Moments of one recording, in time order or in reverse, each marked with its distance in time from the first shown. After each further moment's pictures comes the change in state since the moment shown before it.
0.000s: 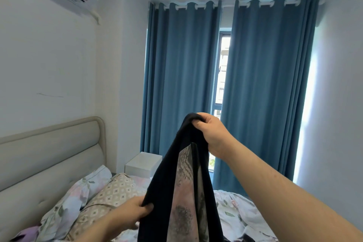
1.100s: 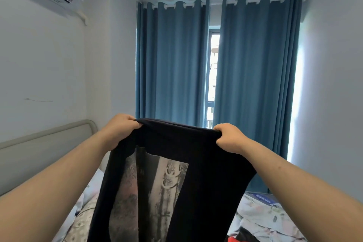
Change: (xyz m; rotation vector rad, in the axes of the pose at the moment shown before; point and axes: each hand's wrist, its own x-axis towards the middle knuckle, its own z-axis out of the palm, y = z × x) left_hand -0.014 0.187 -0.080 0.033 0.584 0.215; right_hand -0.005 0.021 -0.099 -1.065 0.033 0.123
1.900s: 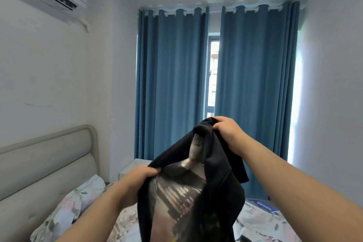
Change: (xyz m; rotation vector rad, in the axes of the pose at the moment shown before) left_hand -0.052 -0.074 0.070 -0.448 -0.432 -0.236; right_hand 0.001 -0.040 -0.012 0.803 0.104 0.093
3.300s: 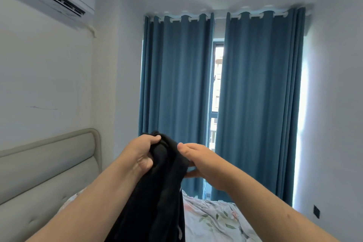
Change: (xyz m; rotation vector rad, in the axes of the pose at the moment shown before) left_hand -0.014 0.099 0.033 -0.532 0.312 0.067; right_hand -0.059 -0.004 0.067 0.043 -0.440 0.057
